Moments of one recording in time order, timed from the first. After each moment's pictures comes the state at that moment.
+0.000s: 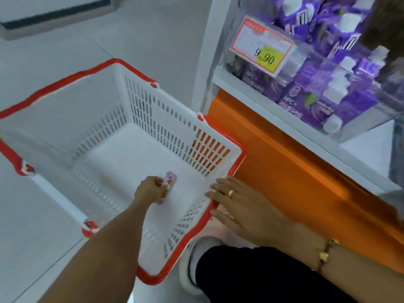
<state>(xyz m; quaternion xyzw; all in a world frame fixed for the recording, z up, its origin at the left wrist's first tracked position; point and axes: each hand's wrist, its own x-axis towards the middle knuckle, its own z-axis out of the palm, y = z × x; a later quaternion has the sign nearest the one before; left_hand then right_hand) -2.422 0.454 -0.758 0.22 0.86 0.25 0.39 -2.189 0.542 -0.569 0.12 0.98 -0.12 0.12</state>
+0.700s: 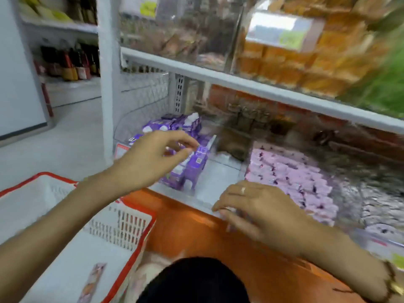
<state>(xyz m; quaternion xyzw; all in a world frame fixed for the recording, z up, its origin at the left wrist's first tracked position) -2.270 0.519 -0.330 0.70 0.55 0.43 0.15 -2.033 0.533 -0.326 0.22 0.97 0.03 -0.09</state>
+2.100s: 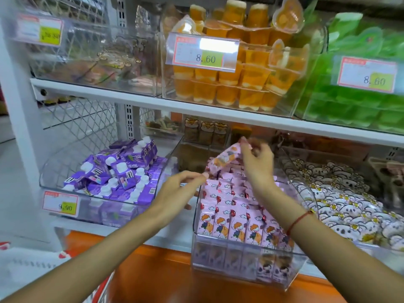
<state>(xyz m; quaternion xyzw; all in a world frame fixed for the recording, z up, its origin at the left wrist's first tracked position) -2.157 0.599 -0.347 0.56 0.55 0.47 0.41 -1.998 0.674 -0.317 0.50 0.53 -0.32 -0.61</state>
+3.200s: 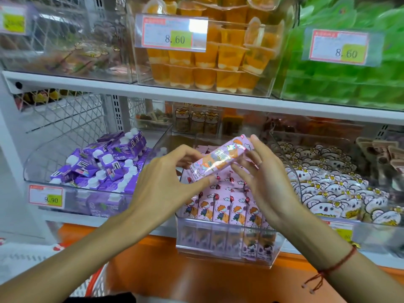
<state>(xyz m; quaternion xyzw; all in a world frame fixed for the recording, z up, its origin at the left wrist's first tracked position) -2.139 0.570 -0.334 0.71 0.51 0.48 0.10 -1.965 0.587 -0.312 0.36 0.42 -0.56 -0.61</state>
